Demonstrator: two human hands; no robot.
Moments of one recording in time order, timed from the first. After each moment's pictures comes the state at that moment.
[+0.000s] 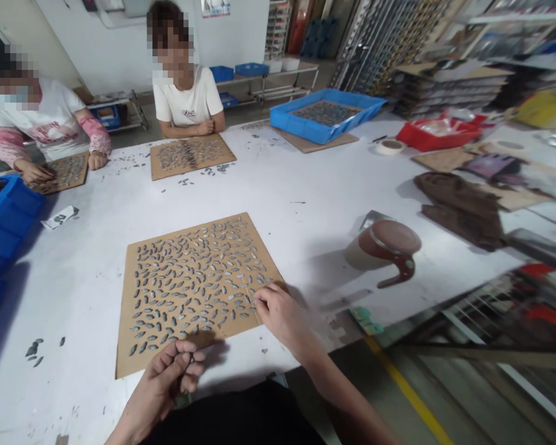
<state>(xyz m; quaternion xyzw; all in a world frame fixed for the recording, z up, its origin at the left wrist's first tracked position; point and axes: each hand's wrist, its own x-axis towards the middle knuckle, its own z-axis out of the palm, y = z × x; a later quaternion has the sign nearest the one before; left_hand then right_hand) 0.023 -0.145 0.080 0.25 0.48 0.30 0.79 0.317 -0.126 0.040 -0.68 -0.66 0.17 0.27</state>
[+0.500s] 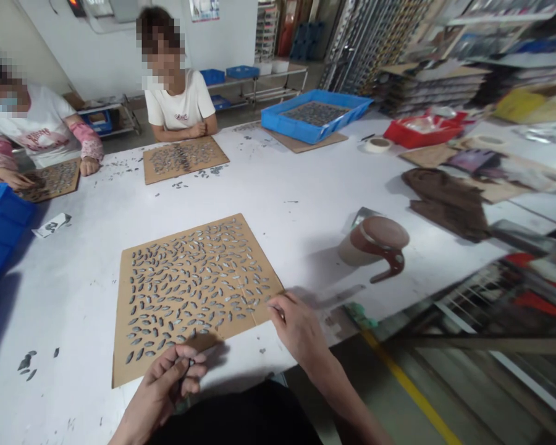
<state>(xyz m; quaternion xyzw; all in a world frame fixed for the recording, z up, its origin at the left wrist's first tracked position) 0.023 -0.142 0.076 0.26 0.45 0.30 0.80 0.332 -0.162 0.048 -0.70 -0.62 0.12 0.33</state>
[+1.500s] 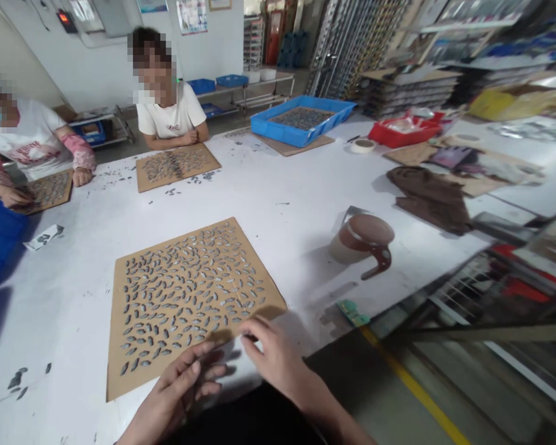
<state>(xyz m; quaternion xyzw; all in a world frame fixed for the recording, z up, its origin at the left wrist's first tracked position) 0.043 -0.140 0.078 0.31 0.37 0.23 0.84 0.286 -0.178 0.052 -0.62 -0.63 0.27 0.37</state>
